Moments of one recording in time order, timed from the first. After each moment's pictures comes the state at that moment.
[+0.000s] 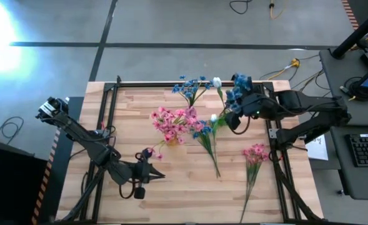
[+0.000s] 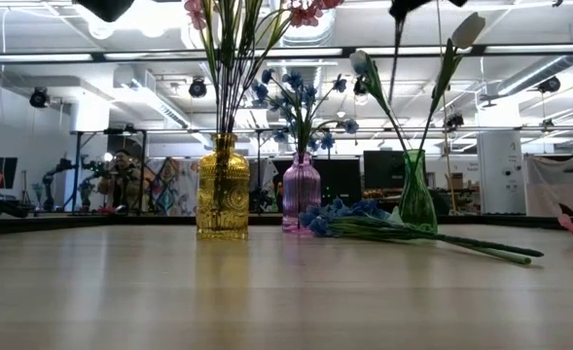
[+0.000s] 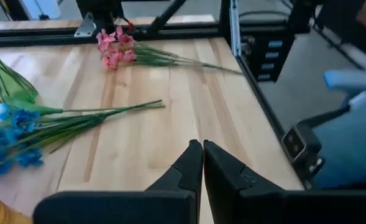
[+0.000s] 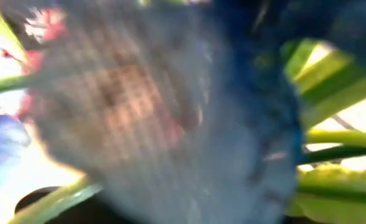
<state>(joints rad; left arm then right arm) -0.68 1.28 0.83 -0.03 -0.49 -0.31 0.05 1.22 1.46 -1.01 0.55 0.46</state>
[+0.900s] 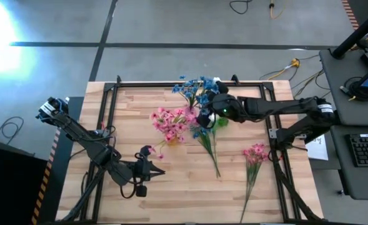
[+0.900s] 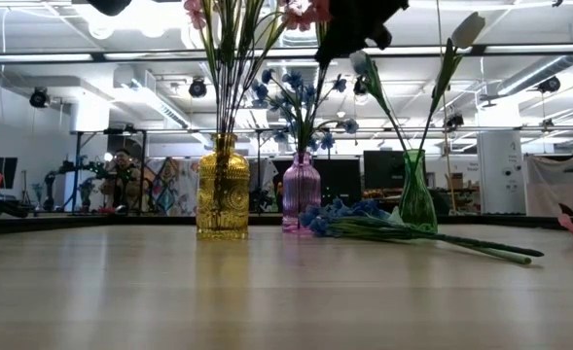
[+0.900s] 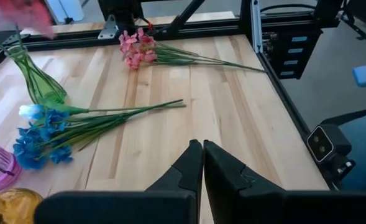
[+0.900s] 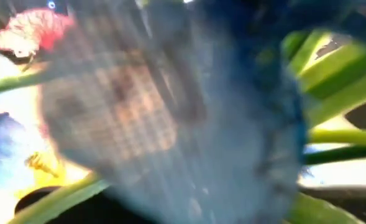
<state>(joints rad) -0.68 1.29 0.87 -0.11 -0.57 -0.30 -0.06 1.44 1.26 -0.33 0.54 0.05</state>
